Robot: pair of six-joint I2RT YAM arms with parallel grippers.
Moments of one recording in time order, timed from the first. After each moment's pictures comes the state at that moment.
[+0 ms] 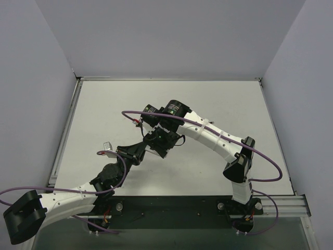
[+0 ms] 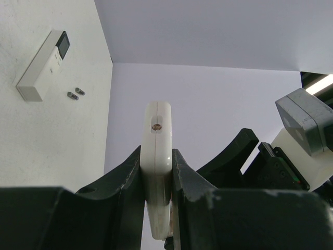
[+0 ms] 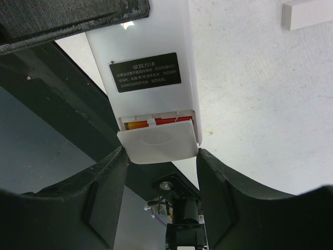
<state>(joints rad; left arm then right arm) -0.97 0.77 0.04 0.81 -0.59 -1.64 1.05 1.91 2.05 -1.47 0.00 0.08</state>
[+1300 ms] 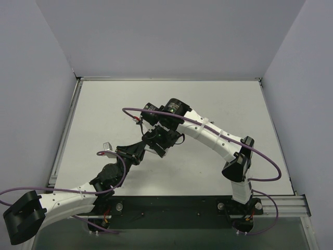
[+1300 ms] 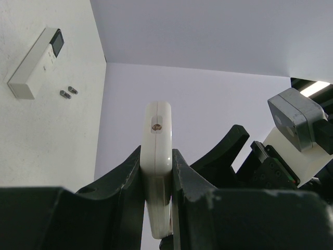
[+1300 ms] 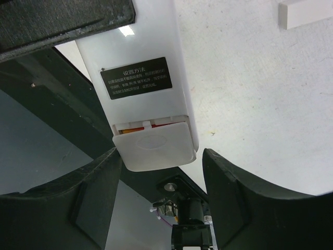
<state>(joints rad) -0.97 0.77 0.04 0.81 -0.59 -1.68 1.04 1.93 2.08 -1.48 0.00 0.12</state>
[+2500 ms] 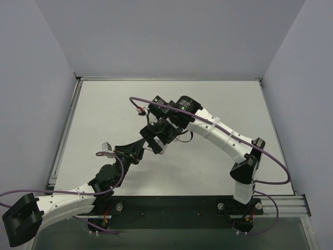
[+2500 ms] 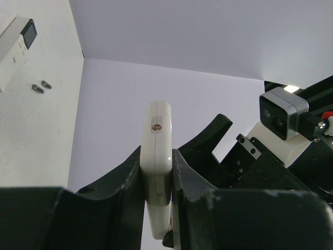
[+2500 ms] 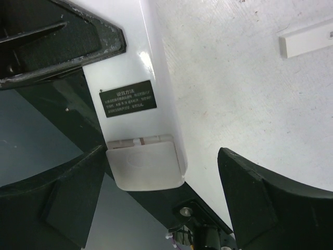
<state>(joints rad) -0.97 0.72 0.04 0.83 -0.59 -1.74 0.99 1.85 2.02 -1.35 -0.08 0.15</state>
